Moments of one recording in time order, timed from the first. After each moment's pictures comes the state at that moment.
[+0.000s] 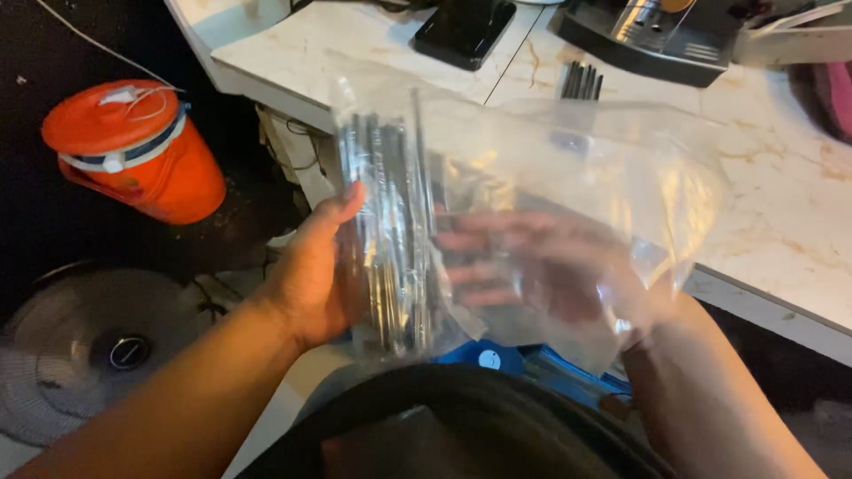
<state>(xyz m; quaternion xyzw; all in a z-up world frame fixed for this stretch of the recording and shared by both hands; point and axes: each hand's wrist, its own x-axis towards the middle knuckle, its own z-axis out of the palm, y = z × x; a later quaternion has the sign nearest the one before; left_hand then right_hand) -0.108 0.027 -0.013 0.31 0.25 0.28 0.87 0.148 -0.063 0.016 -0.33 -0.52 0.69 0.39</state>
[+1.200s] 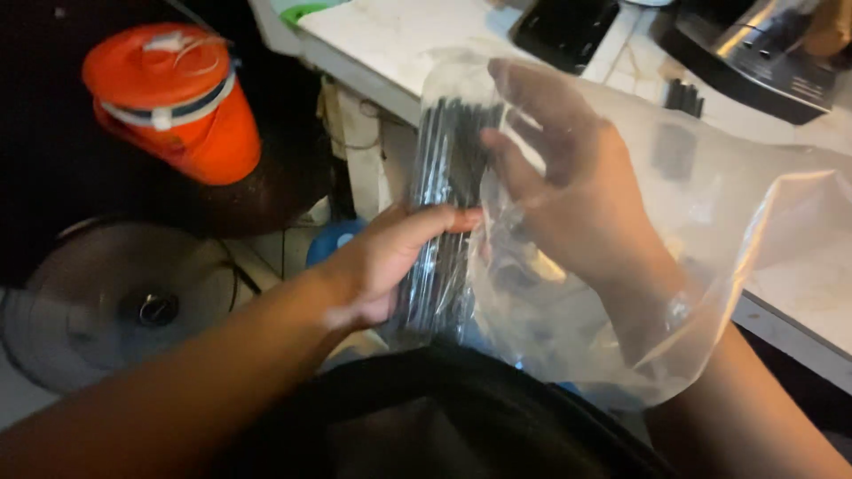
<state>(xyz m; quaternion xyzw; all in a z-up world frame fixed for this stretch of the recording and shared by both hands) -0.152 0.088 -0.018 0.38 0.22 0.23 0.87 0.029 0.047 0.058 -0.49 -0.69 0.22 0.48</state>
